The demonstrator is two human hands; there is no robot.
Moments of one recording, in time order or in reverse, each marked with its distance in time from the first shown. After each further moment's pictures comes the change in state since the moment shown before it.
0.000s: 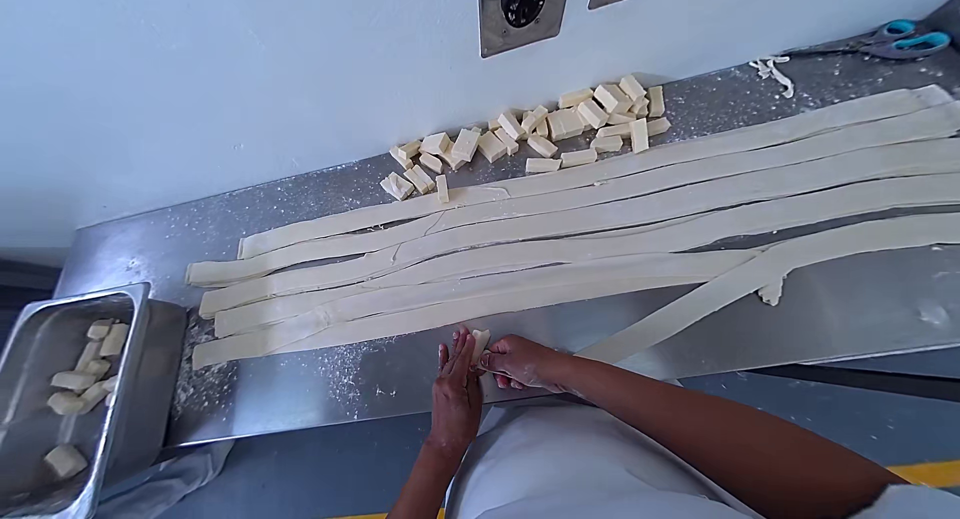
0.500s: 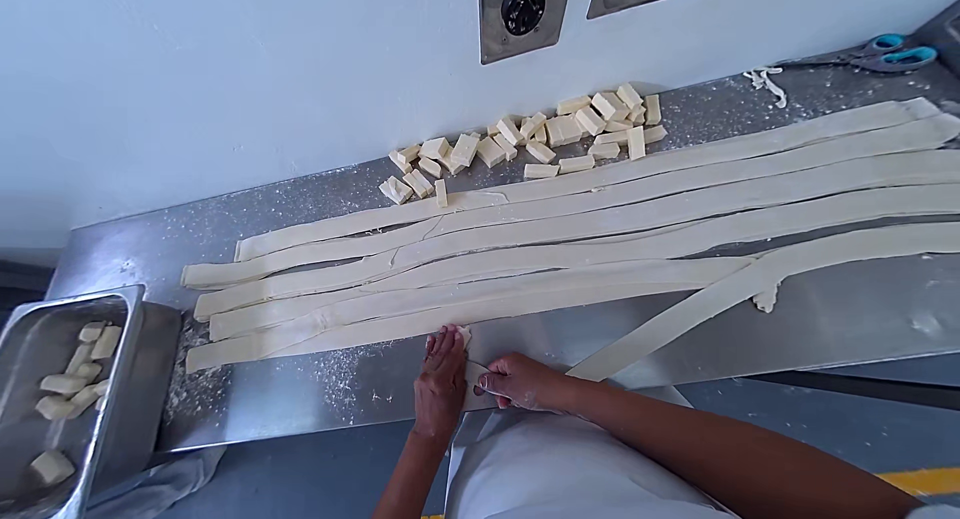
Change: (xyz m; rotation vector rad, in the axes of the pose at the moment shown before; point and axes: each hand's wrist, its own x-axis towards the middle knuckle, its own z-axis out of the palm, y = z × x) left_hand 0.015 -0.019 -0.004 0.141 0.085 0.117; right_hand -0.011 0.010 0.007 -0.148 -0.014 -0.093
